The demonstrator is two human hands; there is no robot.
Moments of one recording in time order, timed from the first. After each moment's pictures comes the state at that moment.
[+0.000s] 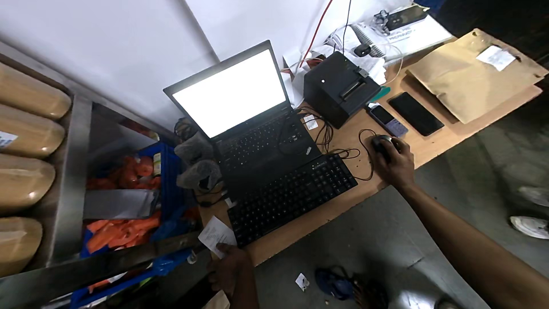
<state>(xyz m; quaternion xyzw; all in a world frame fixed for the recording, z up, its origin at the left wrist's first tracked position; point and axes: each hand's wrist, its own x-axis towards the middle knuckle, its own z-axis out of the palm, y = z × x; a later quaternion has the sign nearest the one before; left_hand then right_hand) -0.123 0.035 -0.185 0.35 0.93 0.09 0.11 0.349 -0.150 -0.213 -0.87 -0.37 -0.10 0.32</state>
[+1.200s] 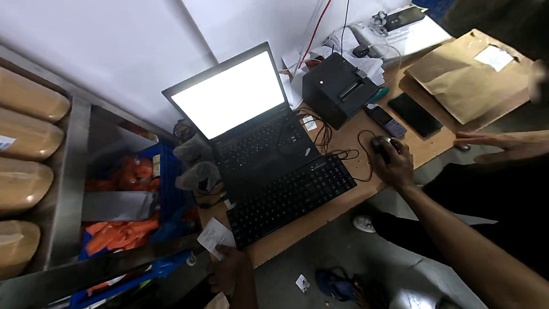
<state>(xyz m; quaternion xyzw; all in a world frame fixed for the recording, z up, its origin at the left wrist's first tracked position) -0.122 0.035 -0.186 0.34 0.93 0.09 0.10 0.346 -0.151 -0.207 -0.87 -0.36 -0.09 0.33</state>
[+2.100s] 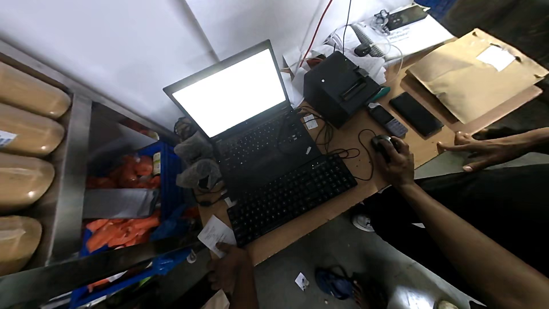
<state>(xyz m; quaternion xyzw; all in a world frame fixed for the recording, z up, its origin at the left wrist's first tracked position) -0.122 0.034 -0.182 0.35 0.93 0.09 0.11 0.349 -0.150 -0.213 -0.86 -0.39 -0.12 0.32</state>
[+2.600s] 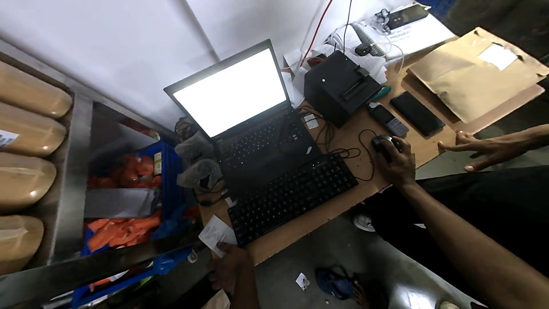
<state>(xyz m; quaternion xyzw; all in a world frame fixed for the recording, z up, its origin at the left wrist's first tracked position) -0.122 0.035 -0.182 0.35 0.93 0.09 0.11 0.348 -0.151 -0.213 -0.86 -0.38 -0.11 0.32</state>
